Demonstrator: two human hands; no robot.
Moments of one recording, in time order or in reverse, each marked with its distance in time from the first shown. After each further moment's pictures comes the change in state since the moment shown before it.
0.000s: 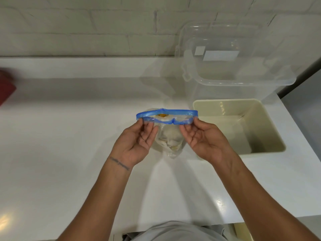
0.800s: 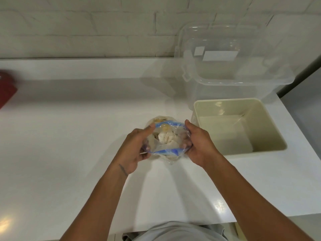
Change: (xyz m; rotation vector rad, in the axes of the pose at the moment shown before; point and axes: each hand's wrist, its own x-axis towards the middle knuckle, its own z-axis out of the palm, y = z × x) left_hand 0.005 -0.005 -0.027 0.804 0.039 0.076; right_hand 0.001 0.029 0.006 -0.467 0.220 -0.083
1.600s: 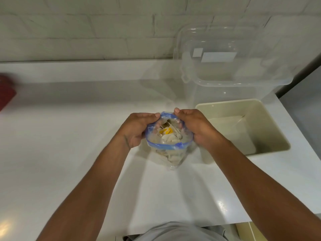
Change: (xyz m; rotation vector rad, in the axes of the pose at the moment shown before) left_hand 0.043 0.044 0.015 -0.017 -0.098 0.137; right_hand 0.040 -0.034 0.012 -0.446 -0.142 -0.233
